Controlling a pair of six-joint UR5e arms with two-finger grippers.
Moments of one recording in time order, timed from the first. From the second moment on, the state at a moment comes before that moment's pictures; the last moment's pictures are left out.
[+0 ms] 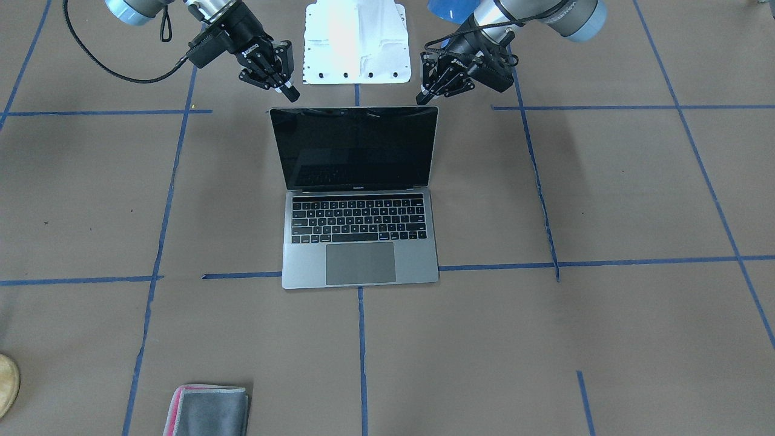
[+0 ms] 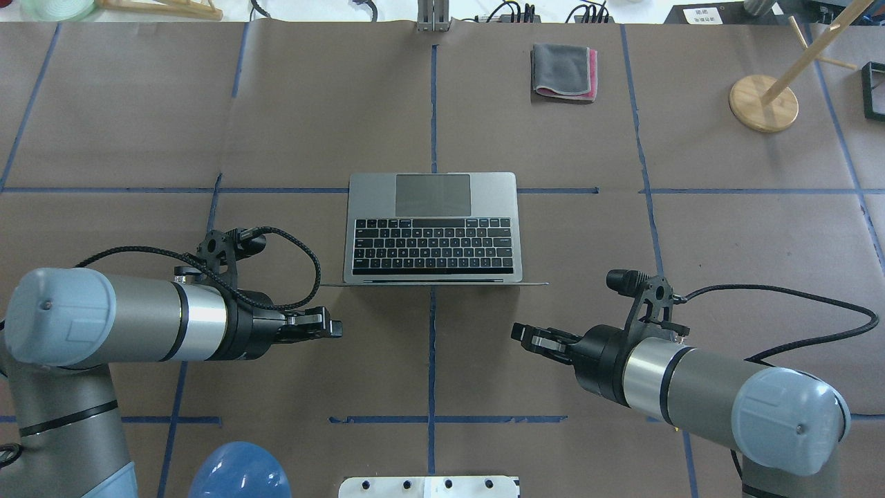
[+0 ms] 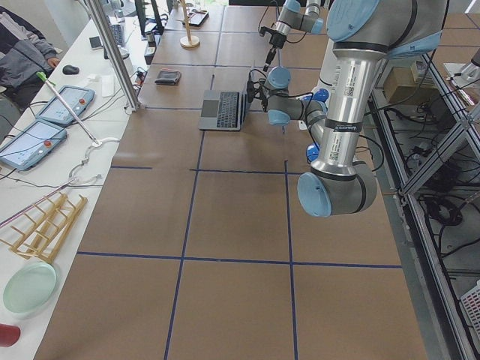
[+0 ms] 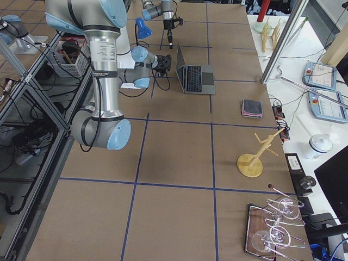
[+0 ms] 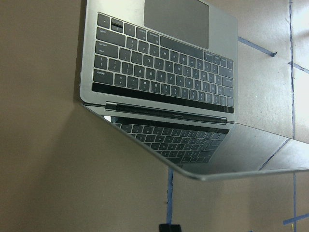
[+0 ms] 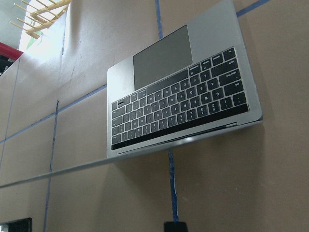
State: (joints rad) left arm -0.41 -1.78 -2.04 -2.28 -1.83 -1.53; right arm 0.22 -1.48 2.11 -0.78 1.38 1.60
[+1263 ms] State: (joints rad) left arm -0.49 -1.84 -2.02 -2.20 -1.81 -1.53; right arm 0.33 -1.40 2.06 -0.86 1.38 1.60
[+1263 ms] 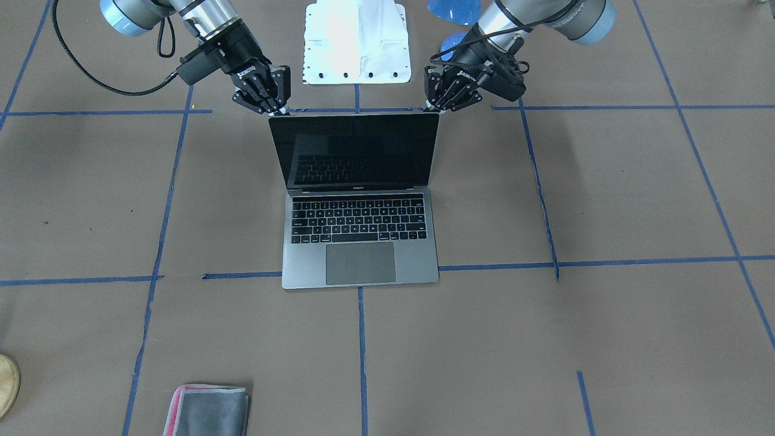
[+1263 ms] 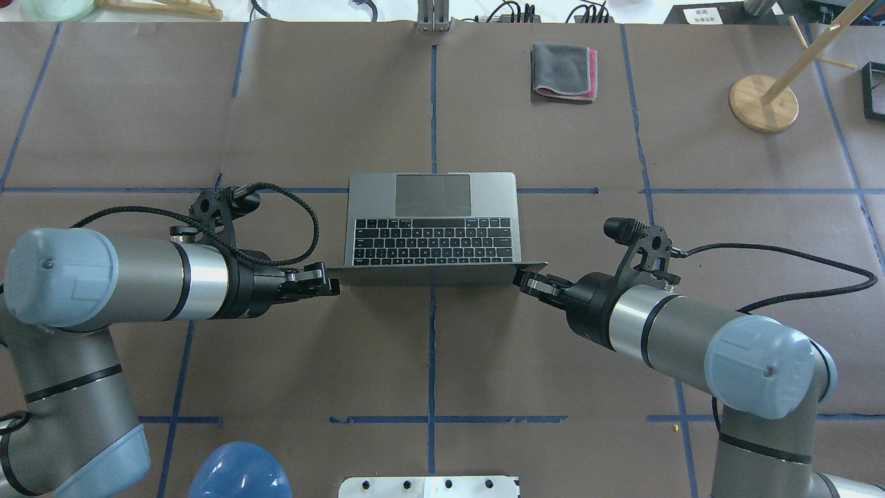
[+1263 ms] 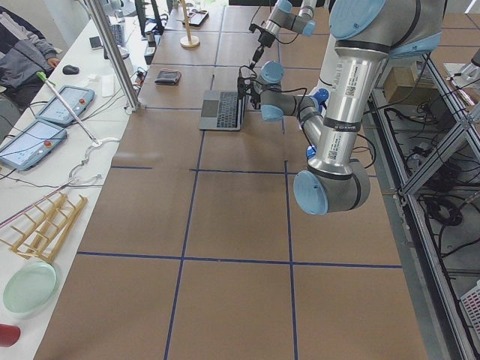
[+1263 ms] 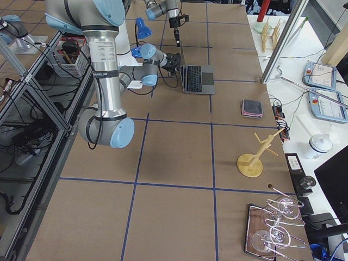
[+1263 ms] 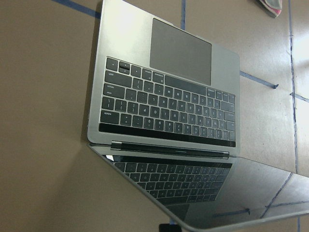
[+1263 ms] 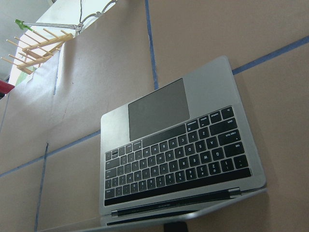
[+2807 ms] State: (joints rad) left arm -0.61 -1.98 -1.85 -2.14 -1.82 -1.53; right arm 0.51 -1.18 1.87 -1.02 1.52 1.60
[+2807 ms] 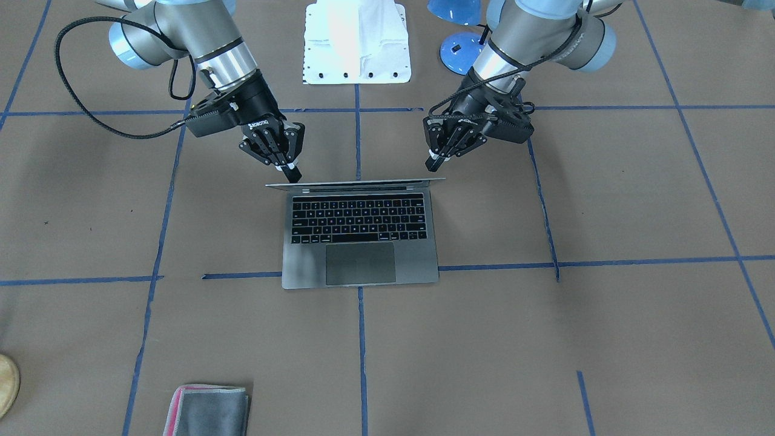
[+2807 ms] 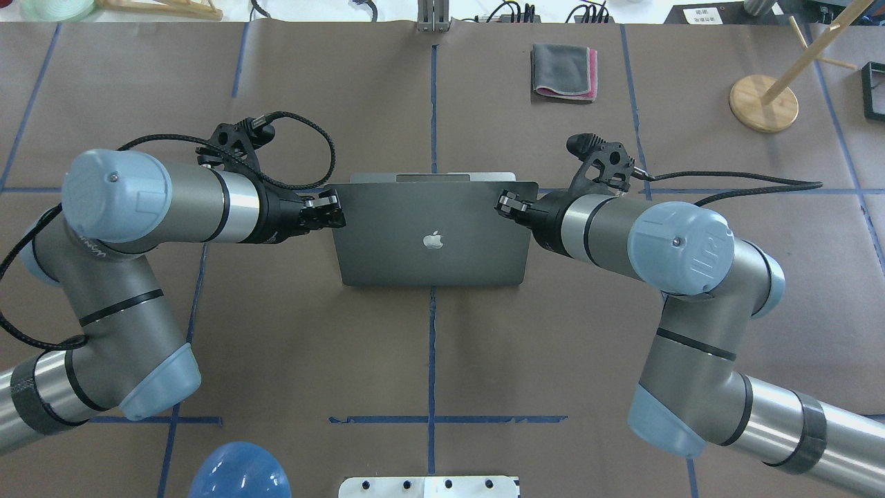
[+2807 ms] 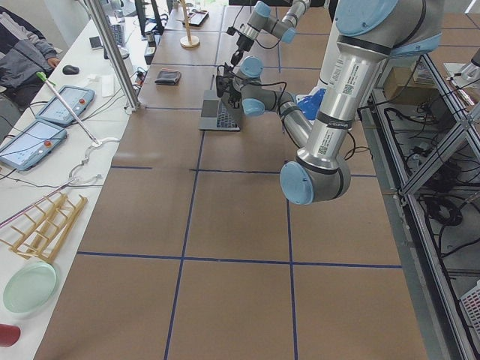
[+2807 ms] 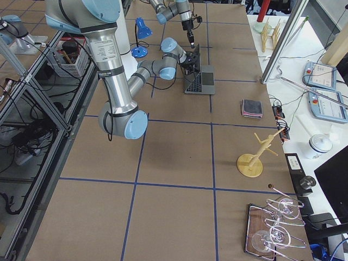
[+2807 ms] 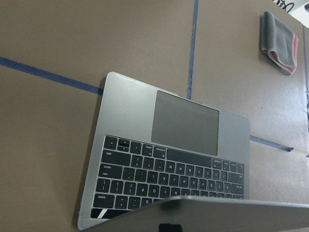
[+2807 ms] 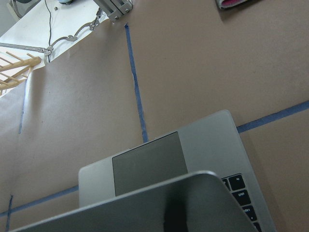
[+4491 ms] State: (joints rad) left arm -0.64 -2.23 -1.37 -2.16 -1.81 -1.52; right arm 0.53 -1.04 1.55 -1.01 1.54 1.59
